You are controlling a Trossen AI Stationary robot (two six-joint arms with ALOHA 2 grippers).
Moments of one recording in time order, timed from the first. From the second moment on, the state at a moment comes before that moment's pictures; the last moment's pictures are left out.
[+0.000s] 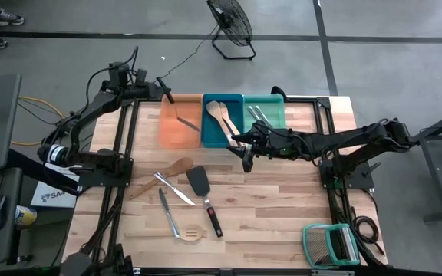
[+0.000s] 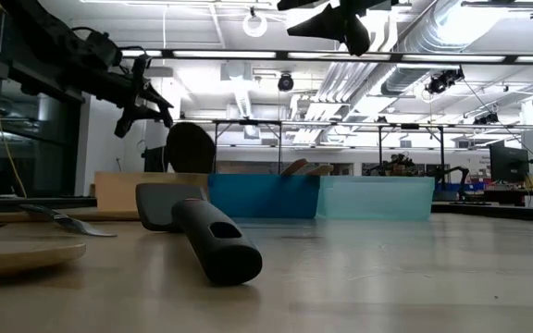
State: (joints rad) left arm 1.28 1.21 0.74 0.03 0.88 -0.51; right arm 0.06 1.35 0.98 0.13 0.31 0.40
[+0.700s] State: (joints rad) left arm 1.20 1.21 0.74 -0.01 0.77 -0.17; right arm 0.06 1.35 0.98 0.11 0.32 0.40
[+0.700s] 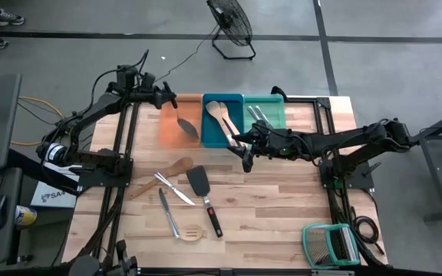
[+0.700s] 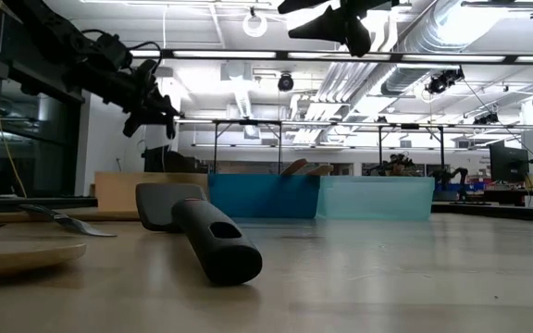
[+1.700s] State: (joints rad) left arm 1.01 1.20 0.69 0.26 0.38 0.11; right arm 0.06 1.35 0.98 0.06 0.34 0.40
